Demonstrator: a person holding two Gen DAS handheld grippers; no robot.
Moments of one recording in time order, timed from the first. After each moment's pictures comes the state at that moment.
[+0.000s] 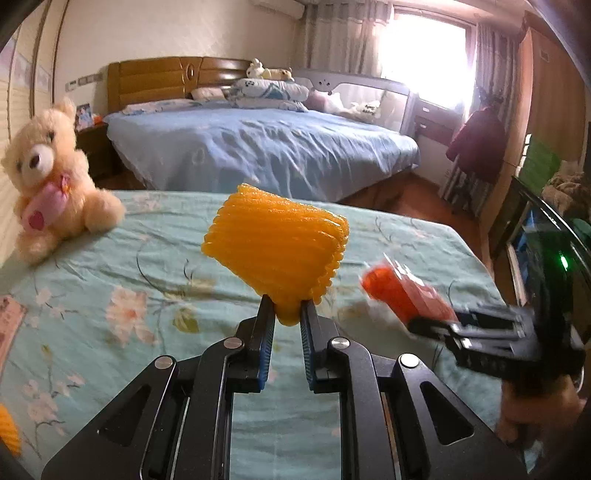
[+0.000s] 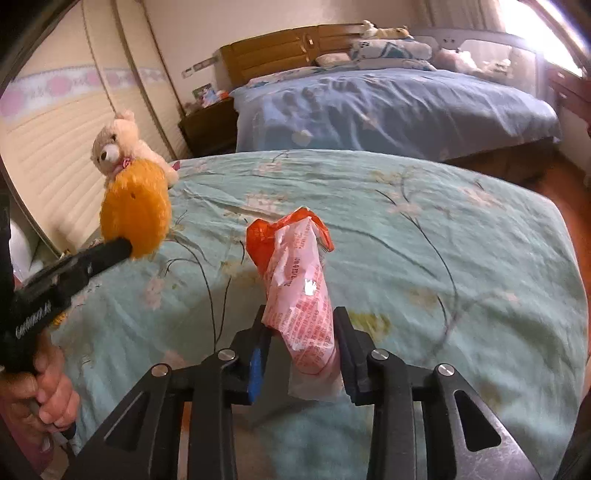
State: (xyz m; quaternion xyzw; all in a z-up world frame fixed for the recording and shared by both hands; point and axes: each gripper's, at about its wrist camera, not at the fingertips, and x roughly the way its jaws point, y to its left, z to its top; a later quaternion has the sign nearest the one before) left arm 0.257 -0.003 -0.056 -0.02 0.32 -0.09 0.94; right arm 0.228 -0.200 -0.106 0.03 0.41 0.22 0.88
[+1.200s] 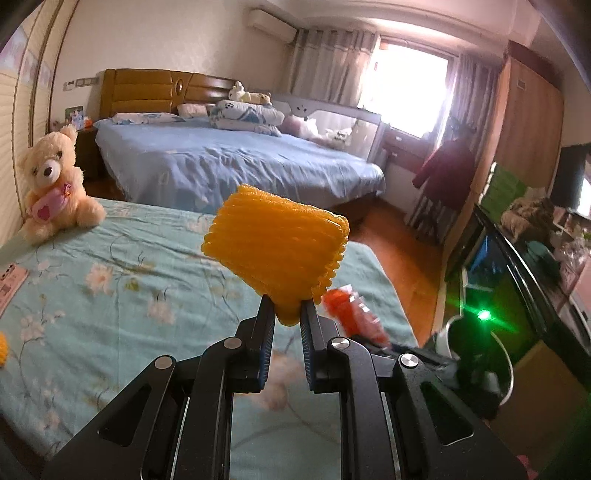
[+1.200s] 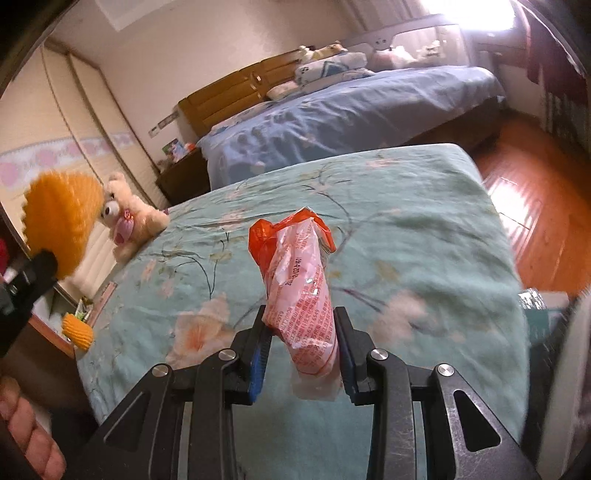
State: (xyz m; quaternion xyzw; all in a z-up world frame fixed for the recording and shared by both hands) left arm 0.140 -0.067 0.007 -0.08 0.28 -0.14 0.95; right arm 0.134 -0.286 -0.094 0.15 0.37 0.16 0.90
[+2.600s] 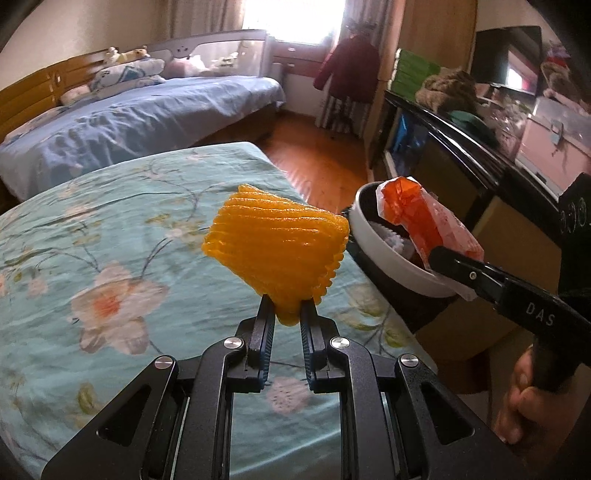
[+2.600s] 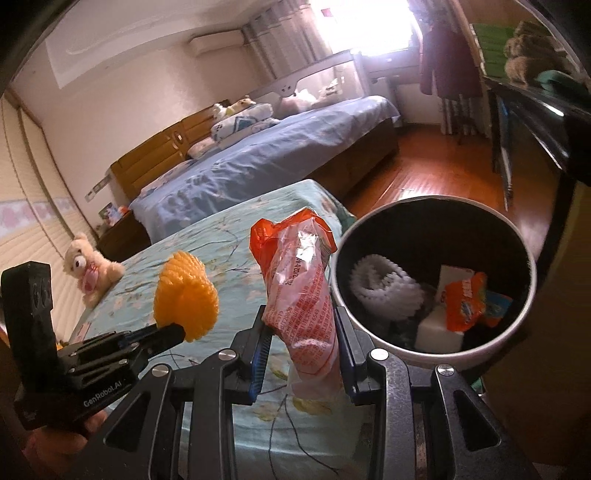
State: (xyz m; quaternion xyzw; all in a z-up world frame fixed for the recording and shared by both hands) left arm 0.114 -0.187 -0.047 0.06 0.38 -0.32 0.87; right arm -0.018 -0.371 -0.056 0.19 0.31 -0.02 0.93
